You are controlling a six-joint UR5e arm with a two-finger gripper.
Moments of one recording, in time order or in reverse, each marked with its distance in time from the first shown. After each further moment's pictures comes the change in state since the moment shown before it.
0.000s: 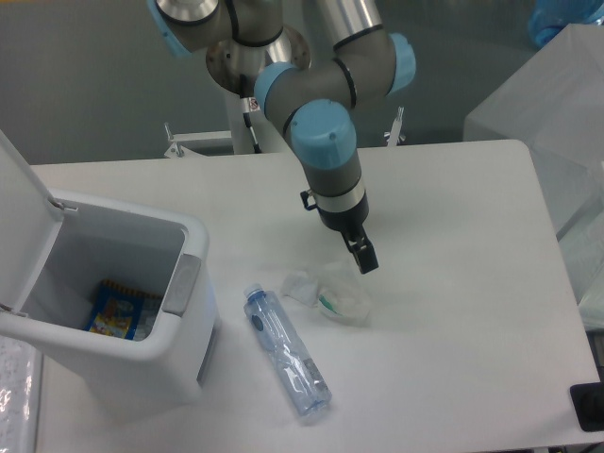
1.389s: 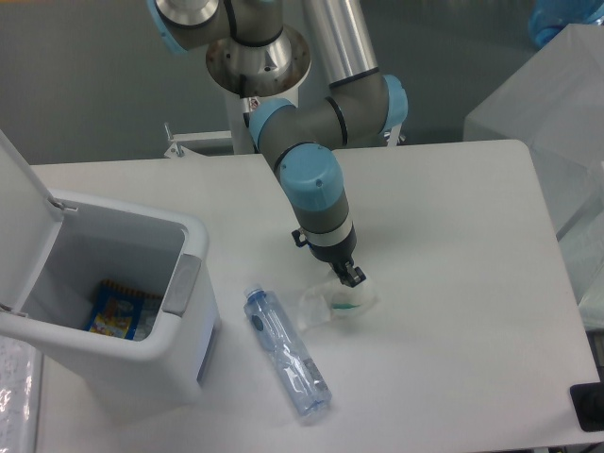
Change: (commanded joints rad) arm -0.015 -0.060 0.031 0.029 0.009 -0.152
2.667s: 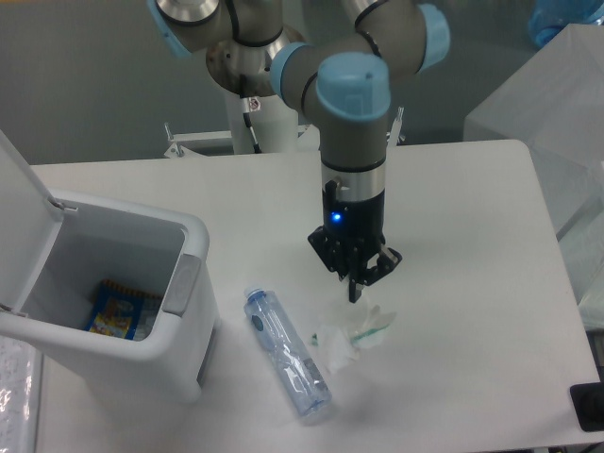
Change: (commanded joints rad) arm 0.071 0.115 0.327 -0.009 -0.433 -0.656
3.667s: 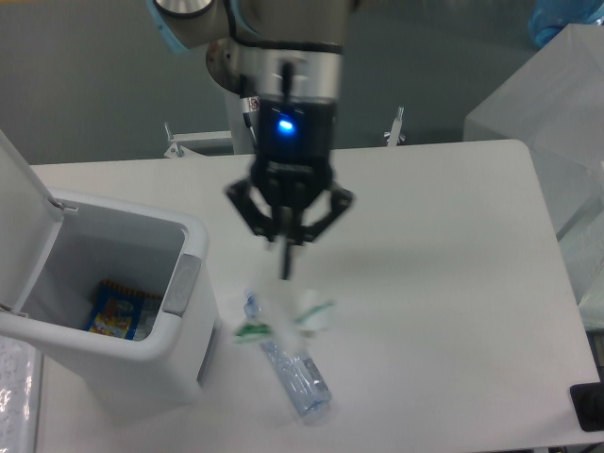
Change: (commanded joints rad) arm -0.221 0.156 0.026 -0.005 -0.091 -0.264
